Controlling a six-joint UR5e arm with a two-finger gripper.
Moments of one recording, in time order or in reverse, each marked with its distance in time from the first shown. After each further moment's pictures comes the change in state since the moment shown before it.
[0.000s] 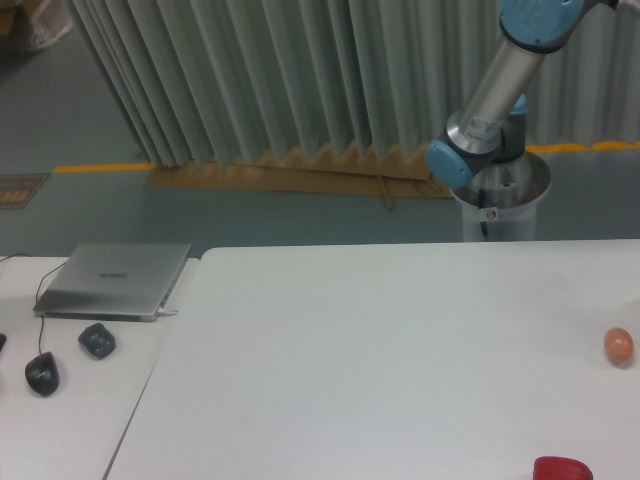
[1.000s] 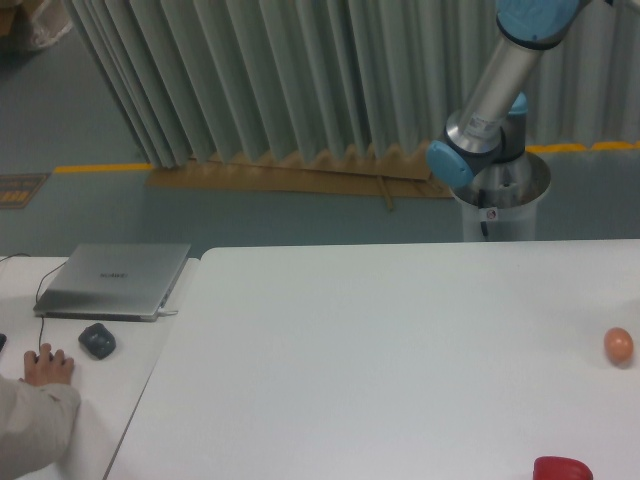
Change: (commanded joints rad) arm 0.005 0.011 -0.008 -0.015 -0.011 0.063
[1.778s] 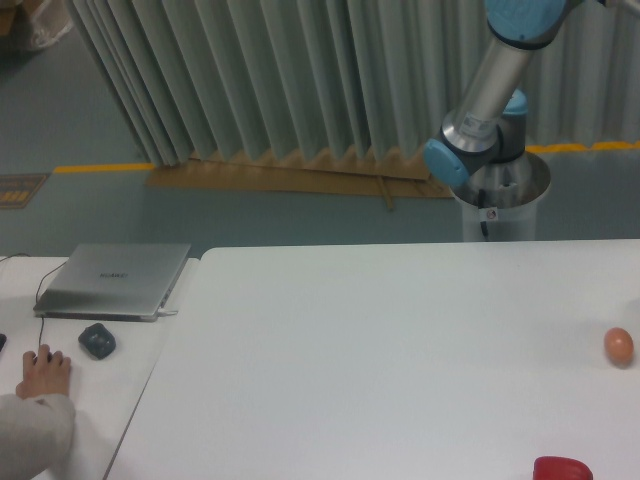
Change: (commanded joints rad) arm -0.022 0.008 0.029 -0.018 0.011 -0.012
